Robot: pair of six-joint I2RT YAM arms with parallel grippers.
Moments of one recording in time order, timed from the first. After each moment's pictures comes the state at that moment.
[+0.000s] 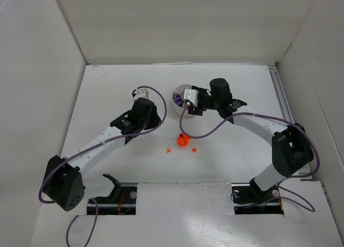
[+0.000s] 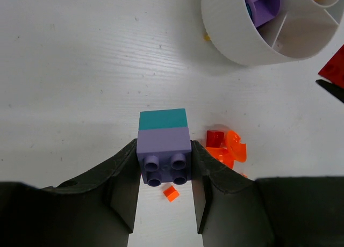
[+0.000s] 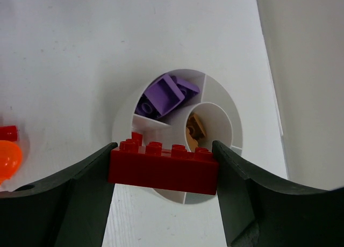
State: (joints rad) left arm -0.61 1.22 0.85 -0.37 -0.20 -0.72; right arm 0.50 1.57 1.08 0.00 -0.50 -0.89
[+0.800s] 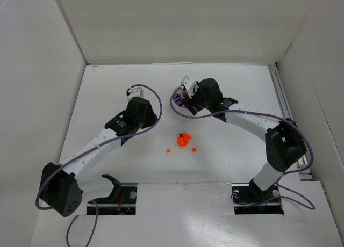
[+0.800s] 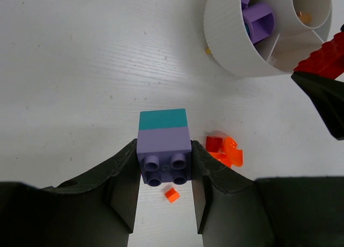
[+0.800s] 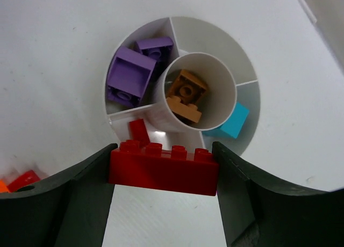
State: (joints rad) left arm -0.57 1.16 0.85 -0.39 -0.21 -0.72; right arm 0.58 1.66 1.17 -0.07 -0.10 -0.43
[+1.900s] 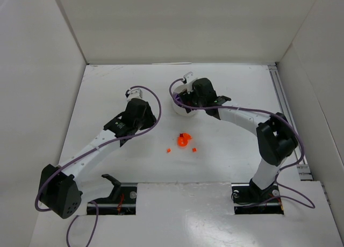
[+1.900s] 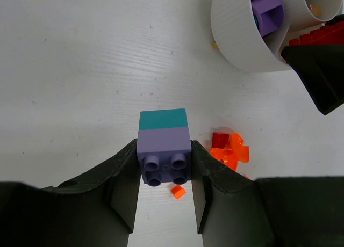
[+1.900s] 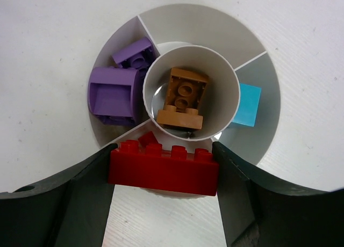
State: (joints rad) left arm -0.56 1.14 0.83 -0.40 -0.21 -0.71; right arm 0.61 1.76 1.25 -0.09 0.06 -0.07
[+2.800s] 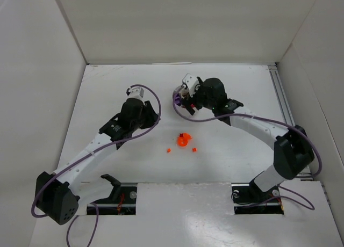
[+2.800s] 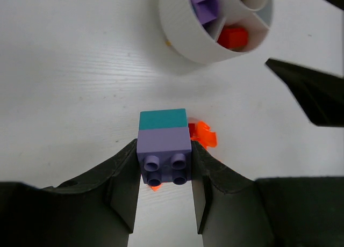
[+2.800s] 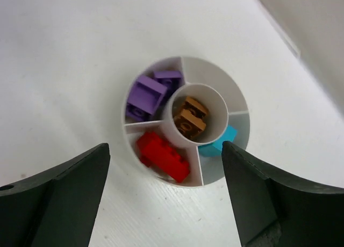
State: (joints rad) left arm -0.56 1.08 0.82 -0.37 -0.12 -0.68; right arm 0.60 1.60 1.17 -0.03 -0.09 -0.34
